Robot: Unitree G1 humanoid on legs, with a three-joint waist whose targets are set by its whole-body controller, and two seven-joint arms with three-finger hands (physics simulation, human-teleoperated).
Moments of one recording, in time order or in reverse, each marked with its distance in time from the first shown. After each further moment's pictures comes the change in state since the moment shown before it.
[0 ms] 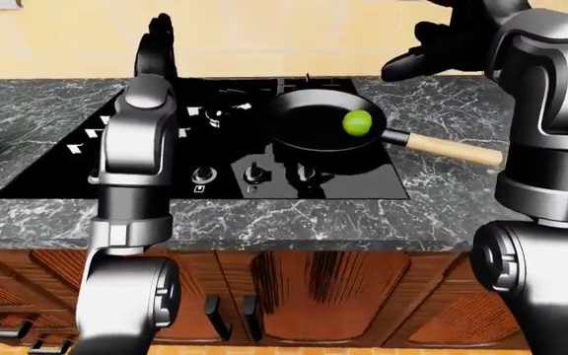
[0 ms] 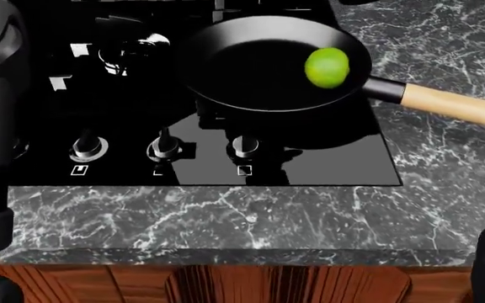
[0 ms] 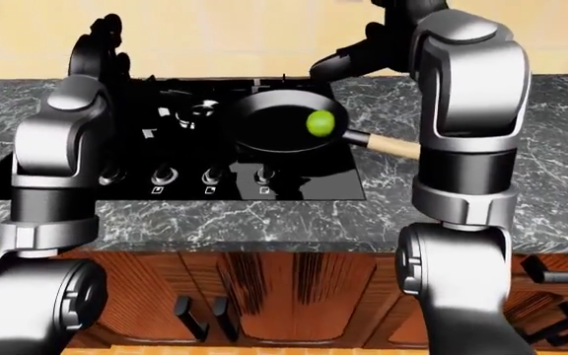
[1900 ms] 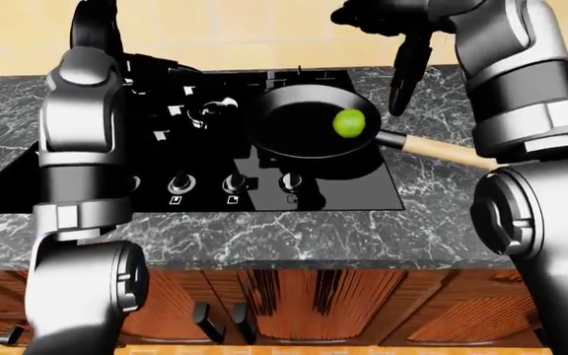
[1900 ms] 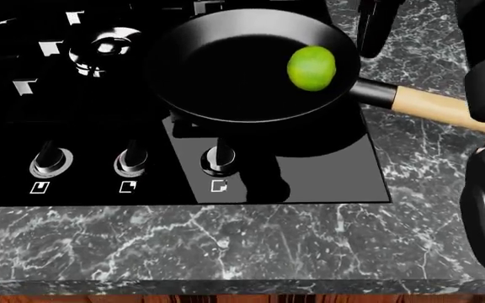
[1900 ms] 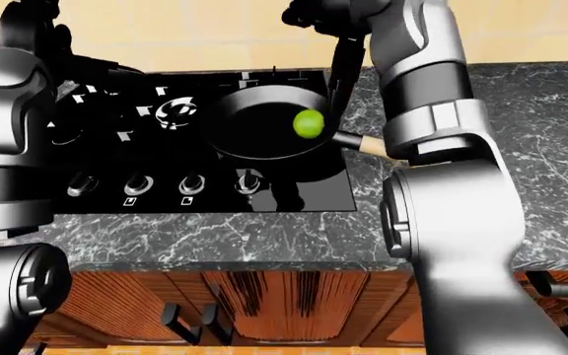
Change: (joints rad) left arm -0.078 0.159 0.042 0.141 0.073 -0.101 -0.081; right arm -0.366 0.053 0.156 0.859 -0.776 -1.056 0.545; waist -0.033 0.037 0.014
